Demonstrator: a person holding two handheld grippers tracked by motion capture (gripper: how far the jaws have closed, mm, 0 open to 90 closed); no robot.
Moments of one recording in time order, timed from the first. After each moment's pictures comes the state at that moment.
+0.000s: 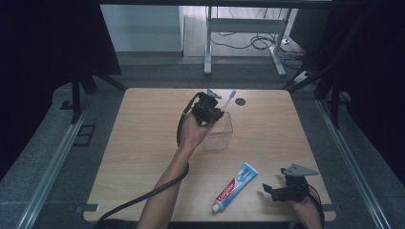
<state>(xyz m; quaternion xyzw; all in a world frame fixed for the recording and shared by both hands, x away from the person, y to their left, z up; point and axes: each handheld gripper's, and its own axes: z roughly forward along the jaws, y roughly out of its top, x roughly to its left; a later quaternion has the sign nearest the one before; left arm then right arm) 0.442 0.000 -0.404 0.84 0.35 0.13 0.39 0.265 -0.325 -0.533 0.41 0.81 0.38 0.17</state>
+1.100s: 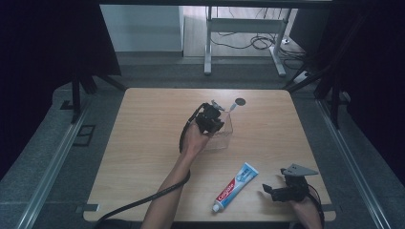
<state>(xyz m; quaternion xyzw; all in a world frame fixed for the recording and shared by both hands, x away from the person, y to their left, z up) 0.443 -0.015 -0.449 0.87 0.34 0.13 0.34 0.266 -0.325 -0.534 0.41 0.81 0.38 0.17</state>
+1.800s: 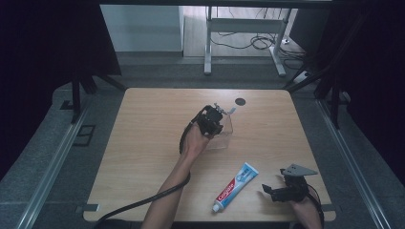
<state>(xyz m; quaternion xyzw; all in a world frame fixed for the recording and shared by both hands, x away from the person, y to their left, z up) 0.441 -0.021 -0.453 0.89 0.33 0.14 0.29 0.266 -0.324 -0.534 0.41 0.81 0.38 0.17</state>
